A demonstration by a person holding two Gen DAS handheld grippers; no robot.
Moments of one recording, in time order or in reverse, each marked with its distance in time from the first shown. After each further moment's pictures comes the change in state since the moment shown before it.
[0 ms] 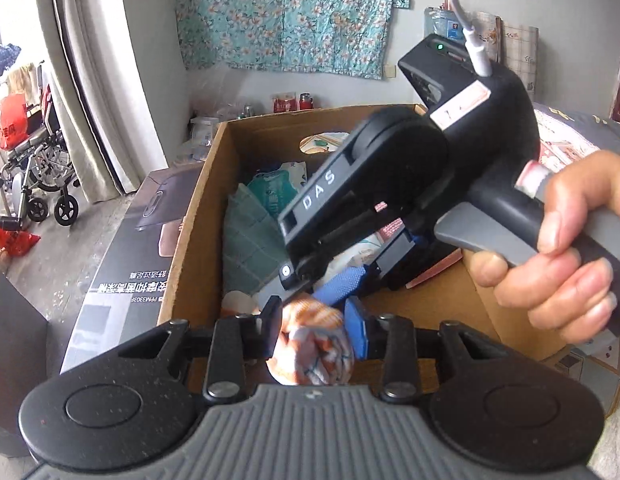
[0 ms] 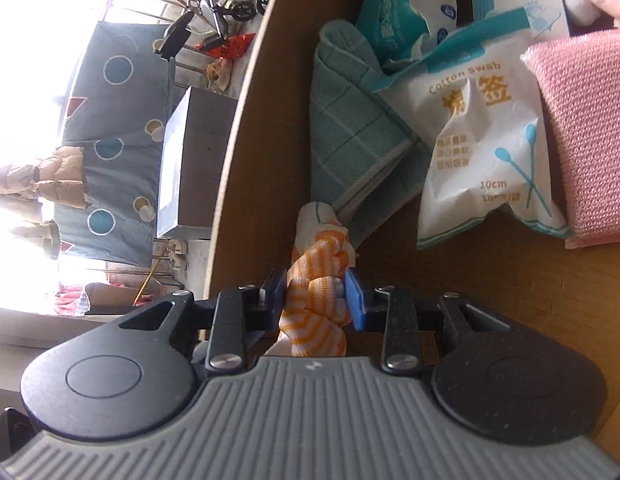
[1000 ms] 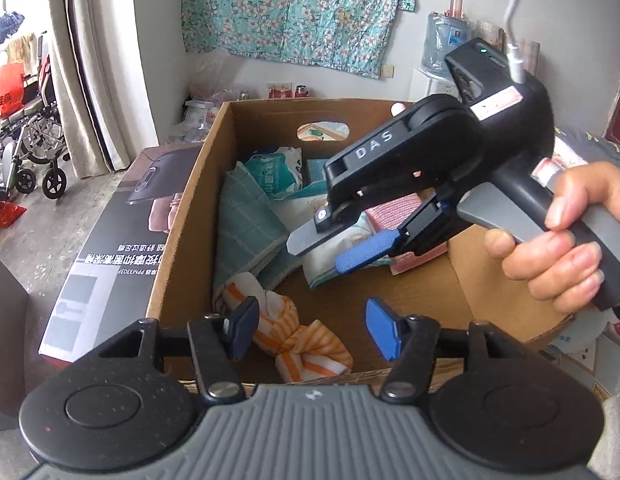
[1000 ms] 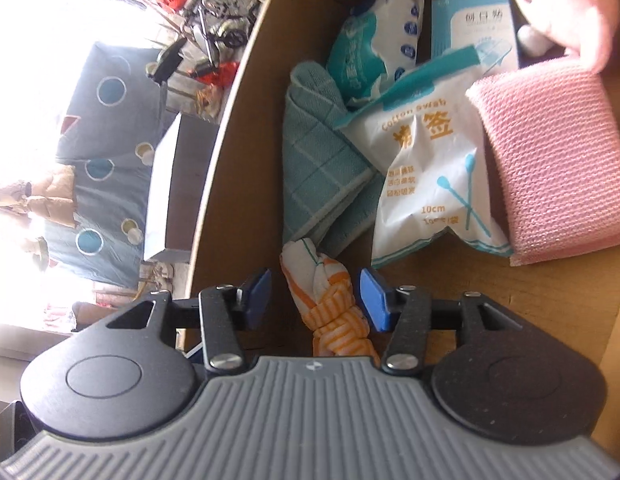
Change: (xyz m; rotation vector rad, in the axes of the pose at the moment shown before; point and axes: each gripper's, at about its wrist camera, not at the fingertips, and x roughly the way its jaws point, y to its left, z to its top) left arm -0.004 0.007 -0.014 -0.078 0.013 -0.072; right arm -0.034 0.000 -0.020 -0.027 -0.138 -0.016
